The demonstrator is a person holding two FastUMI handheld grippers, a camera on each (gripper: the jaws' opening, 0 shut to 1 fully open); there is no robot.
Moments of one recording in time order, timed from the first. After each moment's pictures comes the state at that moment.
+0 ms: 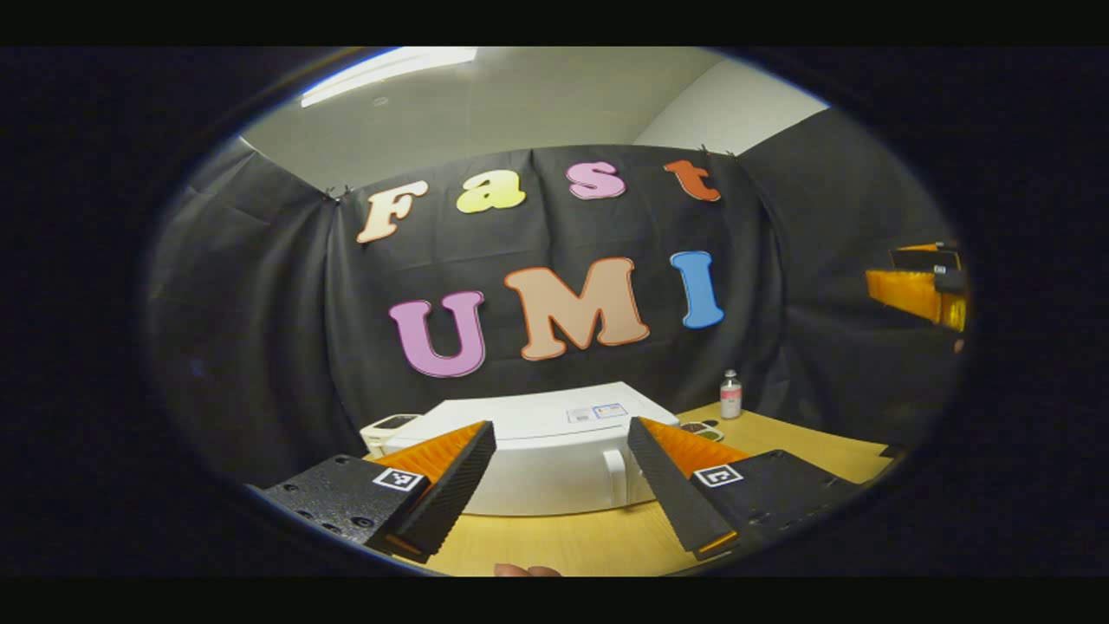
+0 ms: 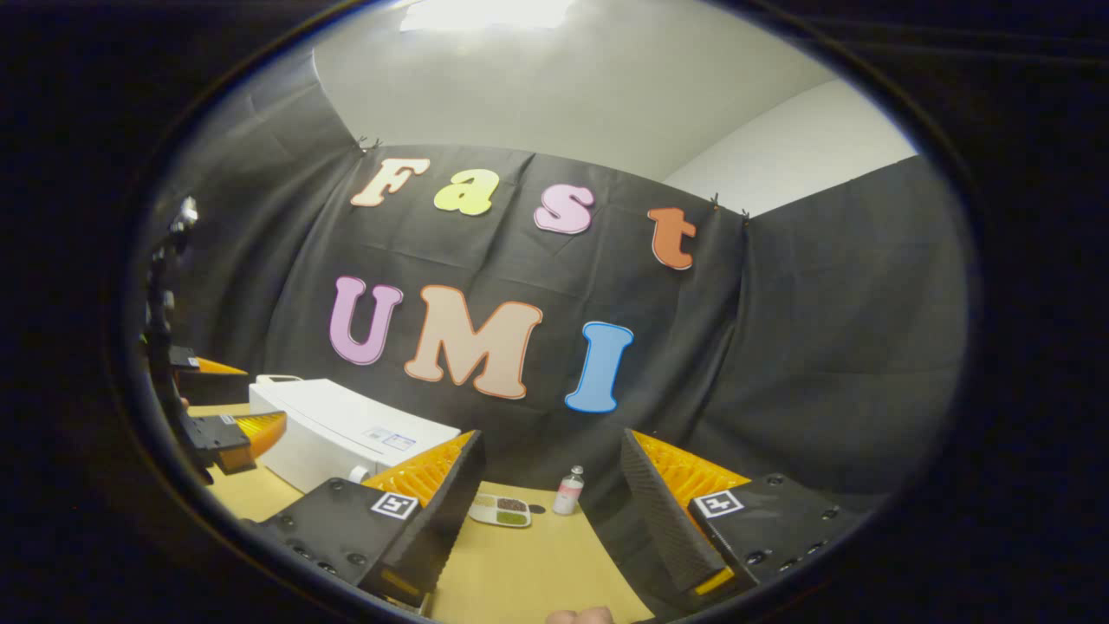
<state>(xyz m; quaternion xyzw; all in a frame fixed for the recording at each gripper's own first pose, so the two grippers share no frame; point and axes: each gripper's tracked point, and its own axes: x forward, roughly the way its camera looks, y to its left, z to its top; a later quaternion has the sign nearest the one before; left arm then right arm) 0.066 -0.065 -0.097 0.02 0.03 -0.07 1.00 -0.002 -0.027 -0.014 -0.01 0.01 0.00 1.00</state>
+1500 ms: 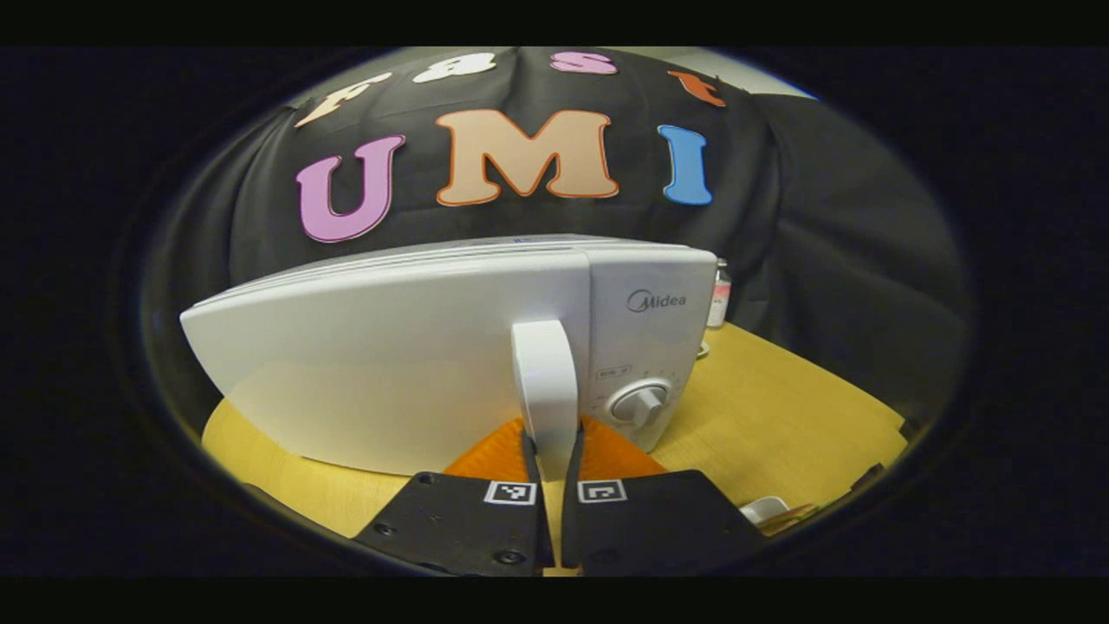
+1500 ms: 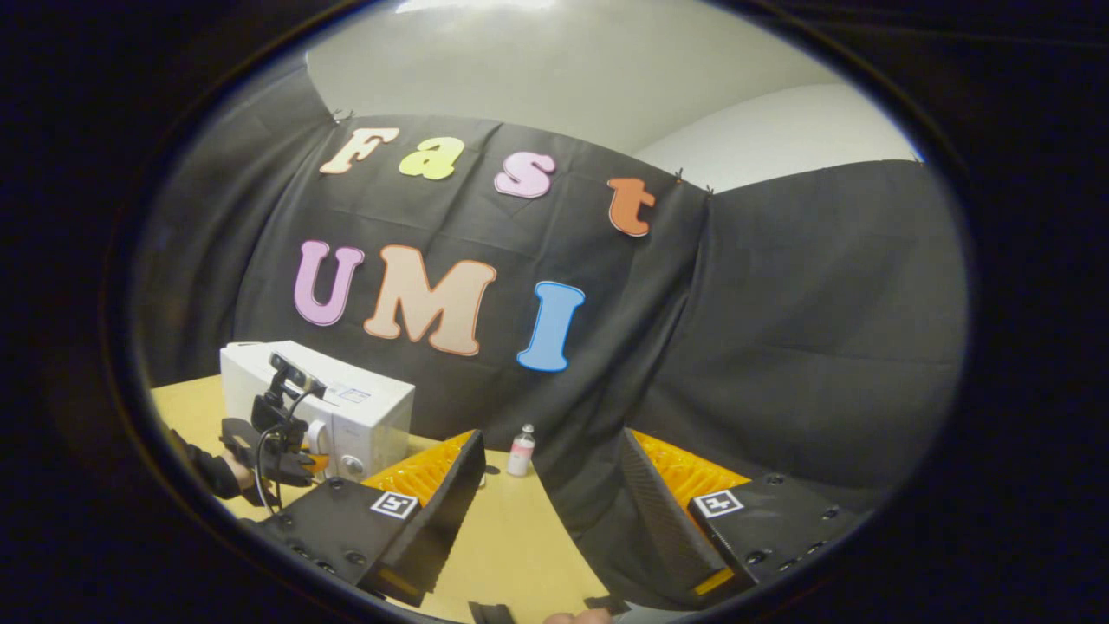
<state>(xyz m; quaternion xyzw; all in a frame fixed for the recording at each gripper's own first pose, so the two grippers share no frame) 0.161 -0.136 -0.303 -0.02 0.24 -0.15 0.96 -0.039 -0.085 -0.043 -0.02 0.07 -0.05 1.00</state>
